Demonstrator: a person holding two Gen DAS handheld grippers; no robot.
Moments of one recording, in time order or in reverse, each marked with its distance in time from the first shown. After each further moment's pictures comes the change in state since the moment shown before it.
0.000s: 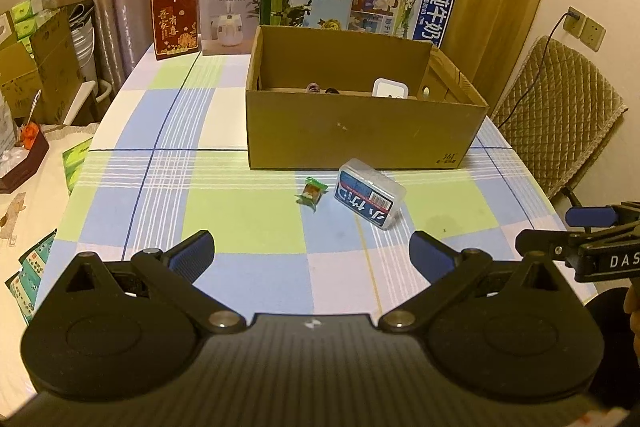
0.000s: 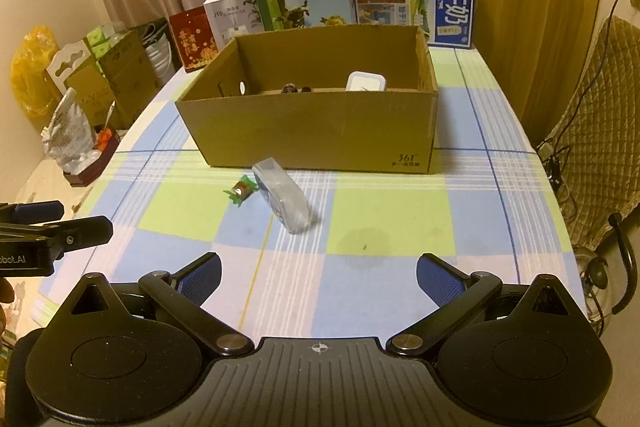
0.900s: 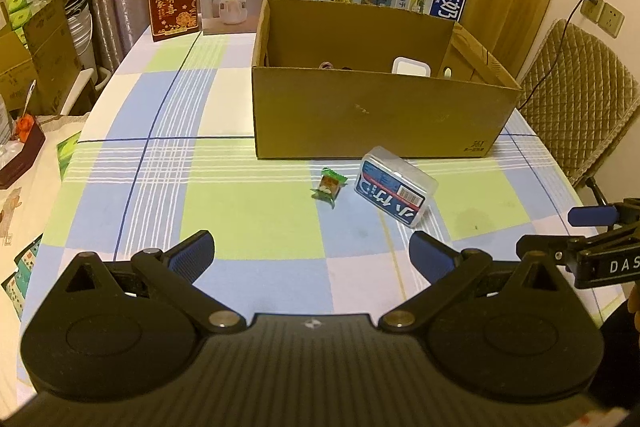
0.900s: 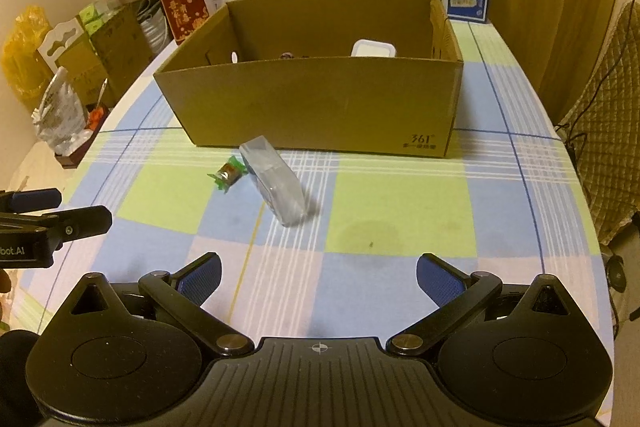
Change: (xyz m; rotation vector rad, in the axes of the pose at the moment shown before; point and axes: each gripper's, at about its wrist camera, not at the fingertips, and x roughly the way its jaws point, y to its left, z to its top) left arm 0.053 0.015 0.006 0.013 0.053 0.016; right arm 0.057 -0.007 0.009 -0.008 0.080 0.001
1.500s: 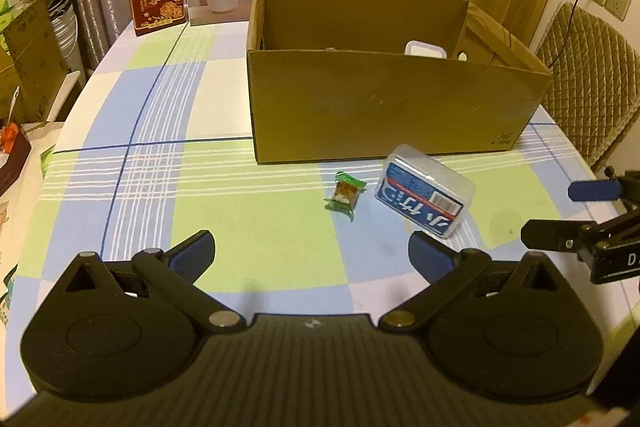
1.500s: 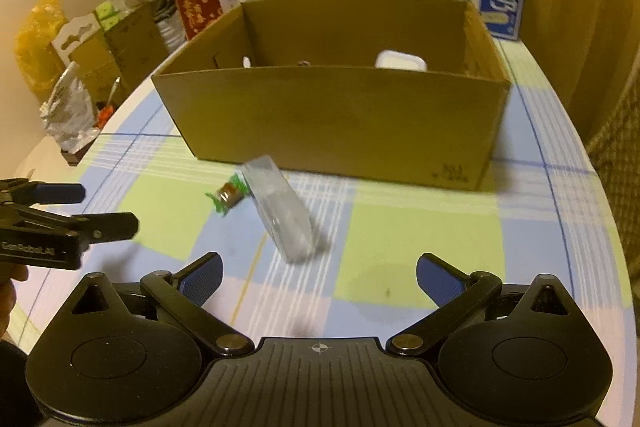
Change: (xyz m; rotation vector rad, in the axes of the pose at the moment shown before) left arm 0.062 0.014 0.010 0.045 0.022 -0.011; right arm 0.051 0.001 0.016 -0.091 -0.048 0.050
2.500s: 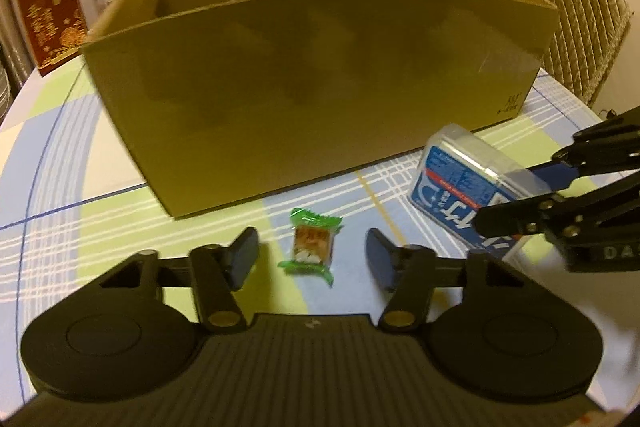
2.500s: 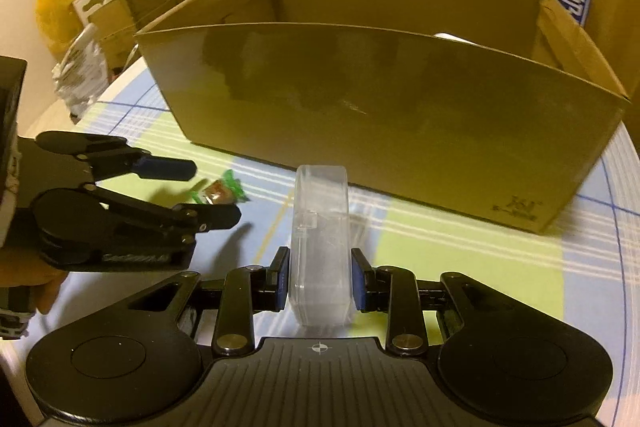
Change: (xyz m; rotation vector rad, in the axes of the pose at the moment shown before) left arm 0.109 -0.024 0.016 0.220 -0.005 -0.104; right arm 0.070 -0.010 0.011 -0.087 0.046 0.054
